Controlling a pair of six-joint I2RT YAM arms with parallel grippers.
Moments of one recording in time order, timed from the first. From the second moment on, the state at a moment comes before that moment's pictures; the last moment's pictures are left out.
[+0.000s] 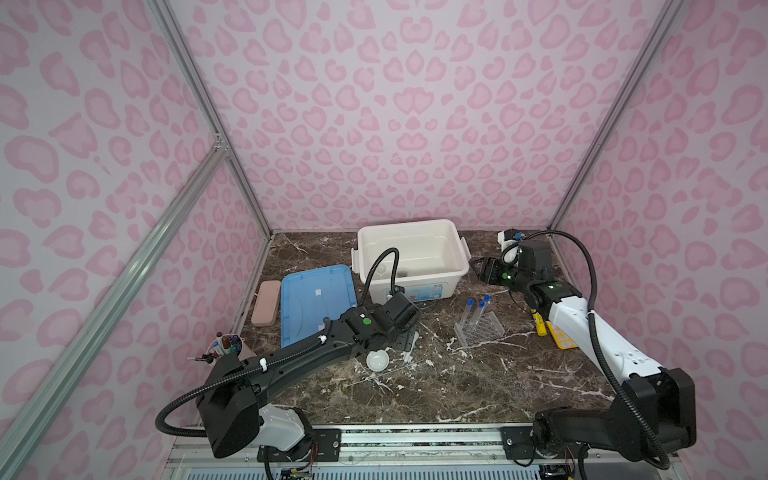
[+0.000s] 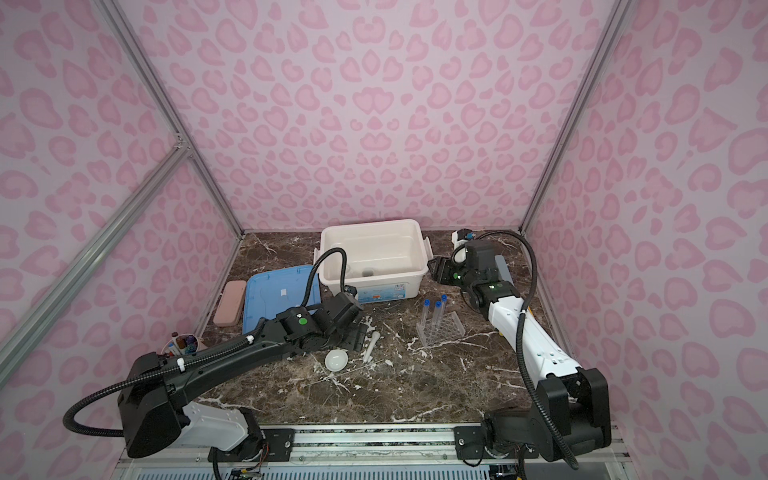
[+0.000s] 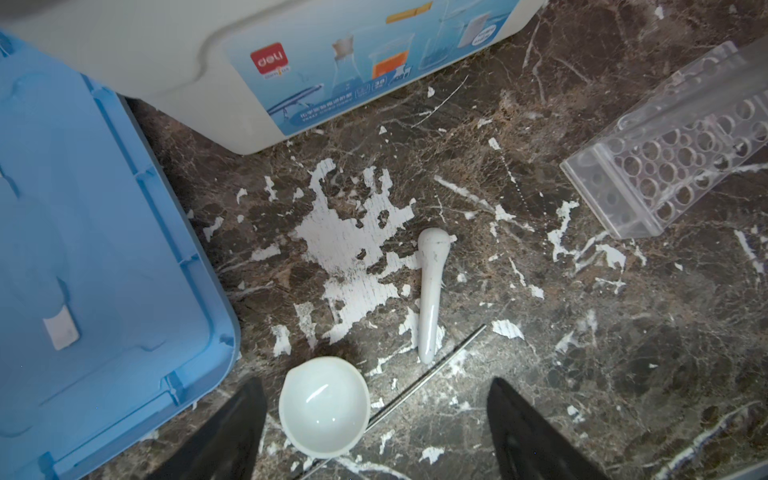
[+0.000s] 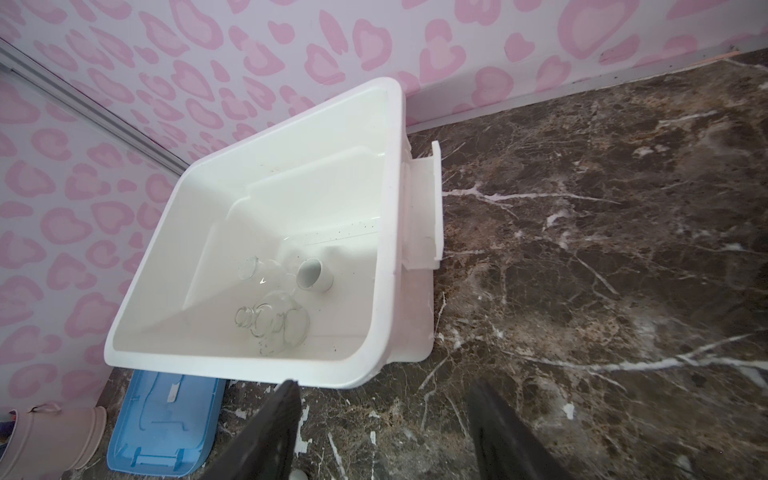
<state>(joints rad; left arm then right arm) -0.93 1.42 1.08 -0.75 -0.26 -0.56 0.19 1.34 1.03 -0.25 -0.26 0.39</state>
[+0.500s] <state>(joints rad) -0.95 1.58 1.04 -0.62 -0.18 -0.61 0.18 1.34 1.03 -0.26 -0.26 0.39</state>
